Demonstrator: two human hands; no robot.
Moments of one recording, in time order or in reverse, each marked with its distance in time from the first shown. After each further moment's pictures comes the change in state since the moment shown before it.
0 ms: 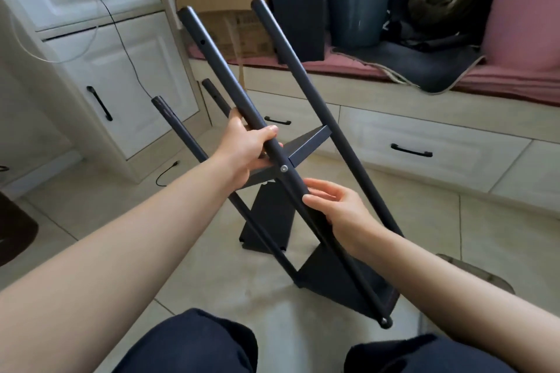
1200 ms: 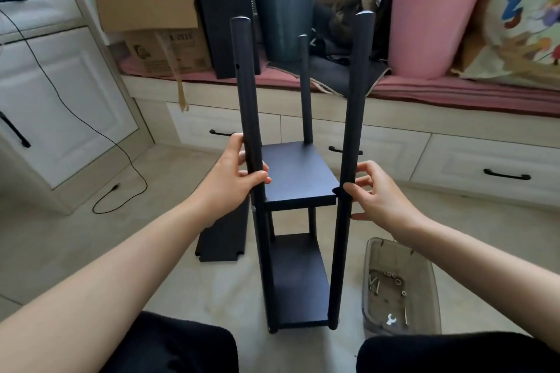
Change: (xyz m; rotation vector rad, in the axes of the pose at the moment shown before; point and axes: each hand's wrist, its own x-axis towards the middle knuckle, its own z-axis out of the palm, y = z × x) left_hand -0.051 -0.012 0.037 0.419 -0.423 0.320; right_hand -0.081 -0.045 -0.119 -0.442 0.393 -0.124
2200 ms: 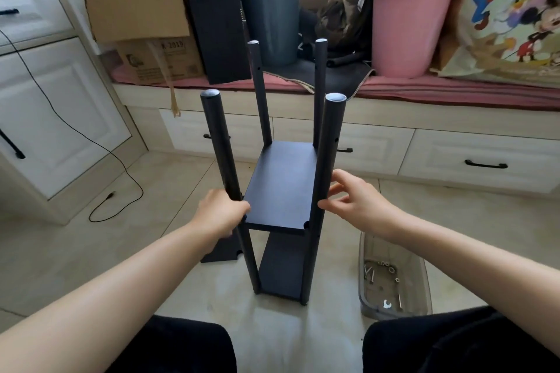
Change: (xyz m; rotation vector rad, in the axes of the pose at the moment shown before) left_hand -0.033 -0.018 0.007 0.221 0.113 -0.538; right_hand -0.037 -0.025 0.014 -0.246 -0.170 -0.093
